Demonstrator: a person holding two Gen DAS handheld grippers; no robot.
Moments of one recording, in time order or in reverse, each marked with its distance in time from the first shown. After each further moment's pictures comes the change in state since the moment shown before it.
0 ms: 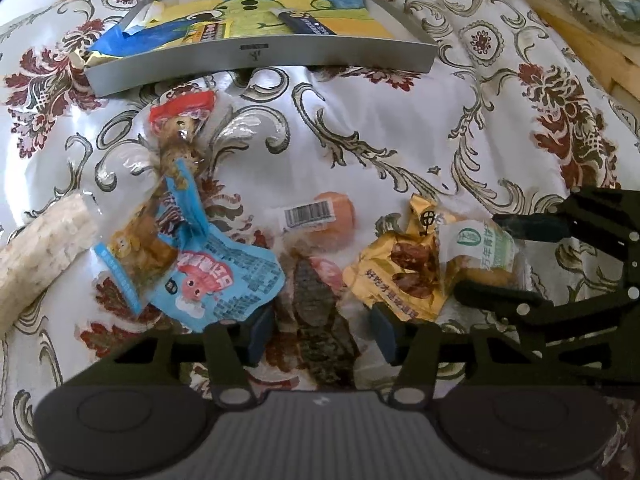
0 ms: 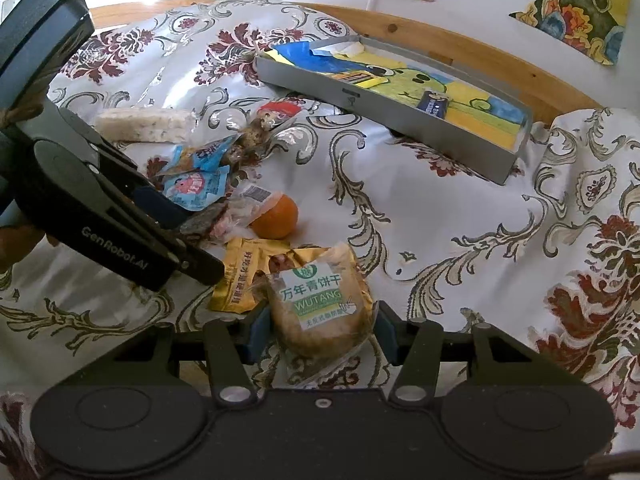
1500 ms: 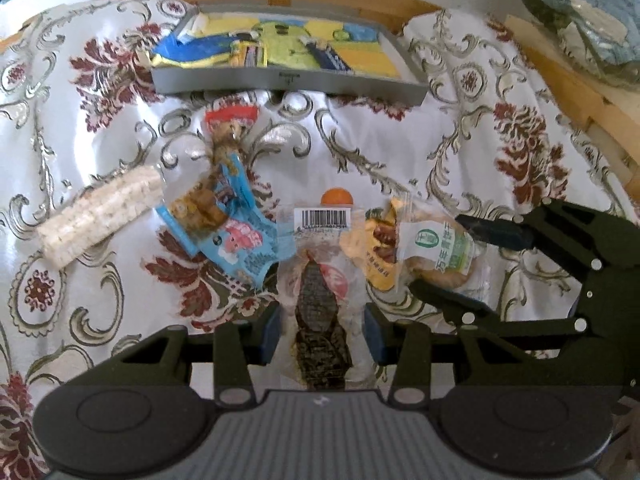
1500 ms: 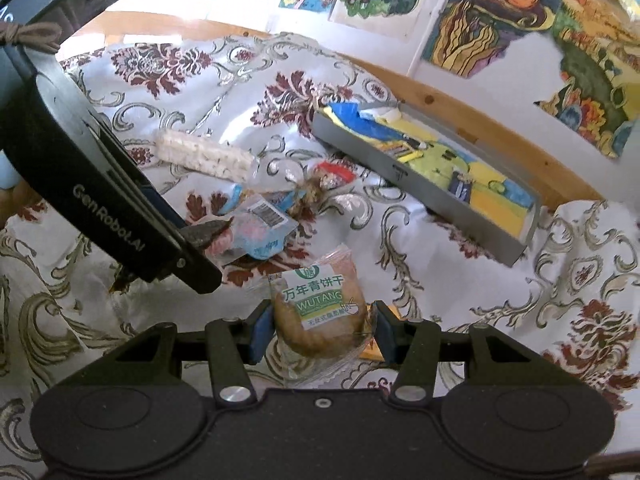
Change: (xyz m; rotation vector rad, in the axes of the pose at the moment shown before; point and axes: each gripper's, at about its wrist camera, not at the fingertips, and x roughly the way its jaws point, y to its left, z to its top) left arm -0.088 0.009 -0.025 -0.103 -0.042 -0.024; right arm -0.049 0.066 0.014 -0.155 -0.132 -0.053
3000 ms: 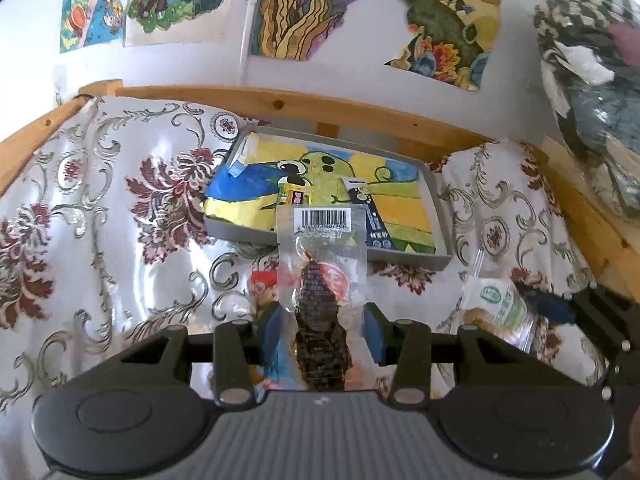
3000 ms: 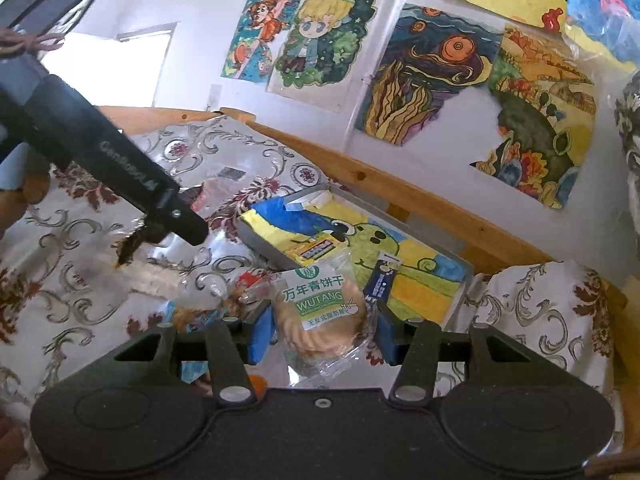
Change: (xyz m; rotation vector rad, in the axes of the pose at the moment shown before) left arm -0.059 0.004 0.118 -0.132 -0.207 0.090; right arm -0.034 -0.082 0.087 0.081 -0.132 -0.092
